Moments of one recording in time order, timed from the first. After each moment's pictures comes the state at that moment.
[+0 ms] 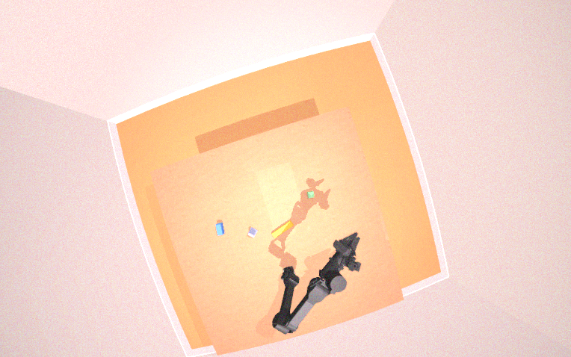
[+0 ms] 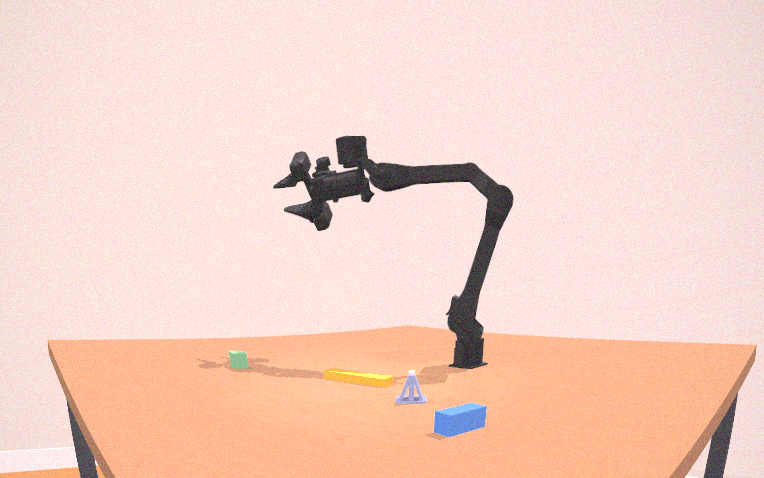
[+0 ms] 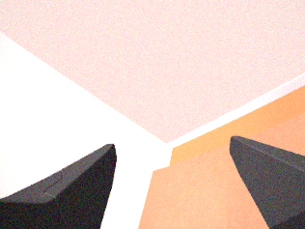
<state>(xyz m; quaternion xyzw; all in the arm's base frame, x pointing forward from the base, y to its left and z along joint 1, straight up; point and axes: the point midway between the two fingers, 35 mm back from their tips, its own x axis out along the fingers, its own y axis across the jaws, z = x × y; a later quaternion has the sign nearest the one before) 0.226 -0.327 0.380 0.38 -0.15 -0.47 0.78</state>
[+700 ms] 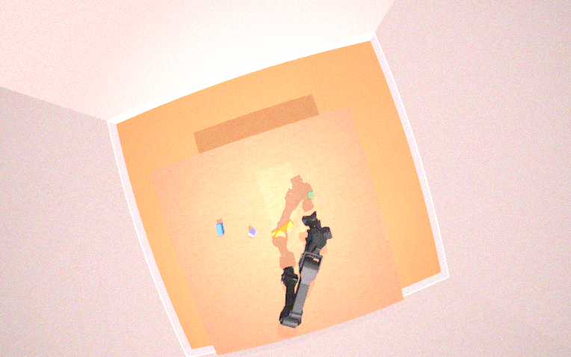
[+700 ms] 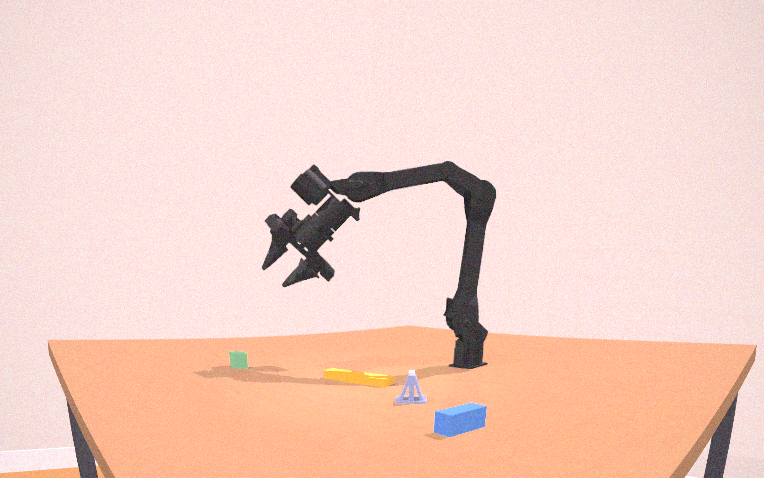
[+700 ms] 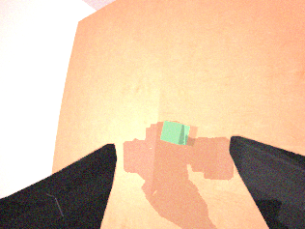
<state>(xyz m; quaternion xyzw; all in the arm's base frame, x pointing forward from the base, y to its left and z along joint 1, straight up) 0.310 -0.229 0.225 0.48 0.19 -0.43 0.74</state>
